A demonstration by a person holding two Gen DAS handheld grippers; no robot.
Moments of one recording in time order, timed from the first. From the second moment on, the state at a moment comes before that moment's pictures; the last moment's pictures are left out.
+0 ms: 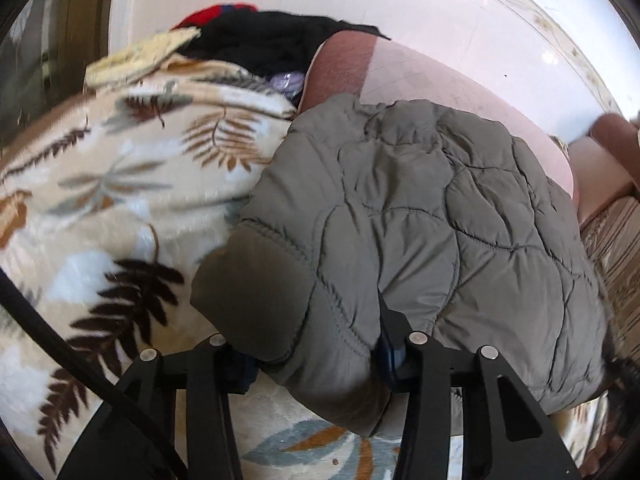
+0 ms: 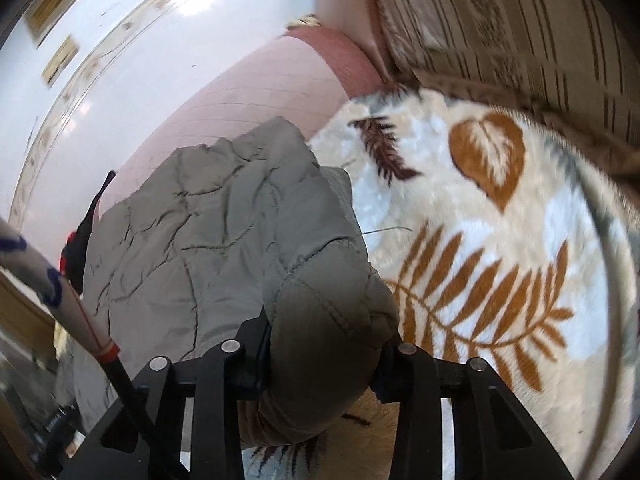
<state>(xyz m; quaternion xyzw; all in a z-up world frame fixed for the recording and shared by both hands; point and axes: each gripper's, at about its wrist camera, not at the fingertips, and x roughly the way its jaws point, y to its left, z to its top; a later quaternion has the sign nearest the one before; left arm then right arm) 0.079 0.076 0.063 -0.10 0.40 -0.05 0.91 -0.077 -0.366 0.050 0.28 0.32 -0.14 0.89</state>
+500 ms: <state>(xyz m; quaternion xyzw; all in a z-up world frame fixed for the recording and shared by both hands) 0.040 0.076 0.102 -0.08 0.36 -0.06 0.93 -0.106 -0.350 0.093 0.22 0.29 -0.12 0.92</state>
